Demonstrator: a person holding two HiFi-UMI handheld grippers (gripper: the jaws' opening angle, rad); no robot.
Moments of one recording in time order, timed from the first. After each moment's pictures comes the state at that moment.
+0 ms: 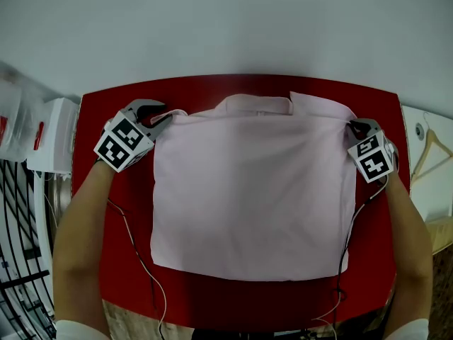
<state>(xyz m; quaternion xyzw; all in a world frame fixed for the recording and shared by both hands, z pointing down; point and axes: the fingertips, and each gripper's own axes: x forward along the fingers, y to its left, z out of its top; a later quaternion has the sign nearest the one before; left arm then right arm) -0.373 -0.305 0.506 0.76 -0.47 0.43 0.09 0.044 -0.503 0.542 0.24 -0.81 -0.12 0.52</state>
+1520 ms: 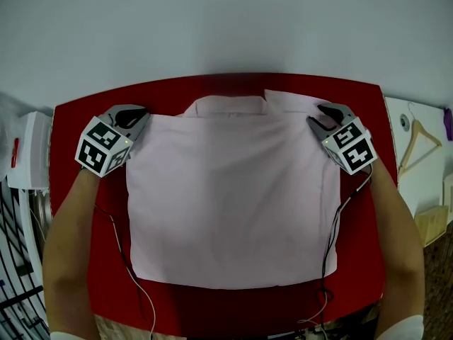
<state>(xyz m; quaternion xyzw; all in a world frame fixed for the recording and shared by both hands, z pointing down) -0.365 -0.335 0.523 0.77 -0.51 0.37 0.13 -0.004 -0.496 0.541 0.19 -0.87 -0.08 0.45</state>
